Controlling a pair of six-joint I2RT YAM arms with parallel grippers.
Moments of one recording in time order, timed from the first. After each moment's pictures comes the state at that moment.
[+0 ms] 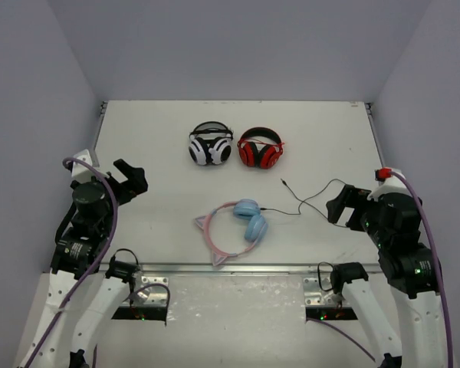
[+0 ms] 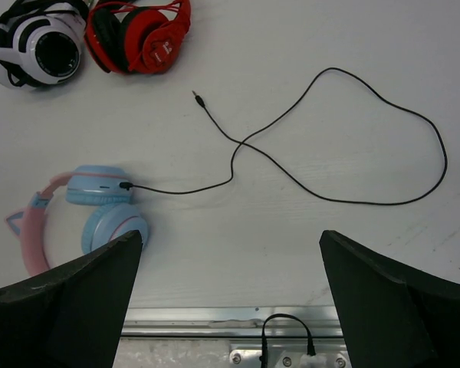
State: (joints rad) left arm -0.17 0.51 0.81 -0.60 -0.31 -0.49; right arm 0.10 0.47 0.94 -0.99 0.05 0.28
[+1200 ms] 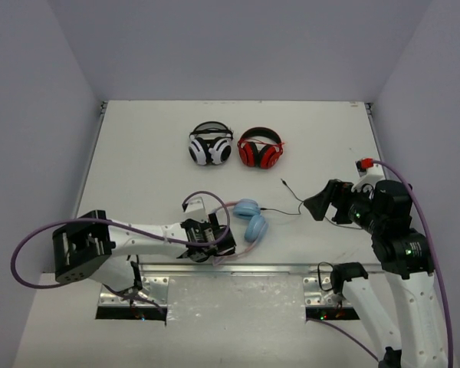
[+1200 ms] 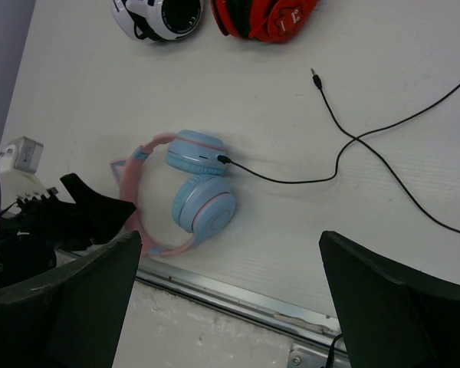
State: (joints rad) left arm -1.18 1.40 0.70 -0.68 -0.70 -1.48; right arm 0.10 0.56 0.90 -0.88 -0.30 0.31
